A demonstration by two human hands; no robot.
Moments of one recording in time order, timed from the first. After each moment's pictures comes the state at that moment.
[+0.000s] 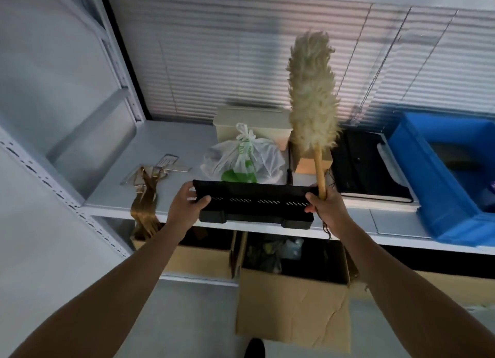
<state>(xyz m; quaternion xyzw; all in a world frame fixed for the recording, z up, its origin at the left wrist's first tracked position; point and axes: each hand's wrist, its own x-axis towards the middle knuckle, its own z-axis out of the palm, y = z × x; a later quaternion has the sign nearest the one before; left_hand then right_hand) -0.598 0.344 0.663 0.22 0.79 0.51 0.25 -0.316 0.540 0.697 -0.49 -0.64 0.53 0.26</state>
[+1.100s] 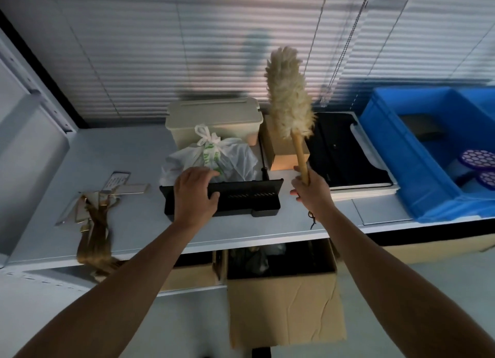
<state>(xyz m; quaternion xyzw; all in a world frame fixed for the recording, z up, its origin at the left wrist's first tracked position) -0.600 0.479 0.654 0.56 0.78 0.28 -0.02 -0.348 0.619 0.667 -0.58 -0.63 0.44 0.26</state>
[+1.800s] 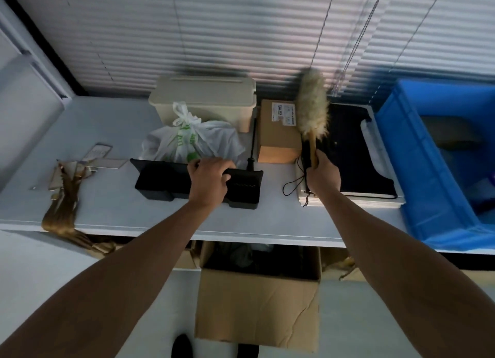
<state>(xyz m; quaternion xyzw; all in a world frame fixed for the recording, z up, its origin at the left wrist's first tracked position) -0.511 0.565 0.623 0.51 0.83 0.25 -0.01 -0.301 0.745 0.620 -0.62 -0.72 0.28 0.15</state>
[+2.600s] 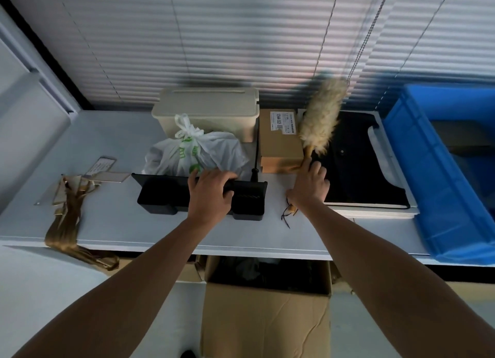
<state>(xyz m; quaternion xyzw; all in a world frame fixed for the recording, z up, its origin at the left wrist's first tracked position) -0.514 0.559 0.624 0.52 0.82 0.24 -0.02 -0.345 0.730 0.597 -0.60 -0.79 0.06 0.00</state>
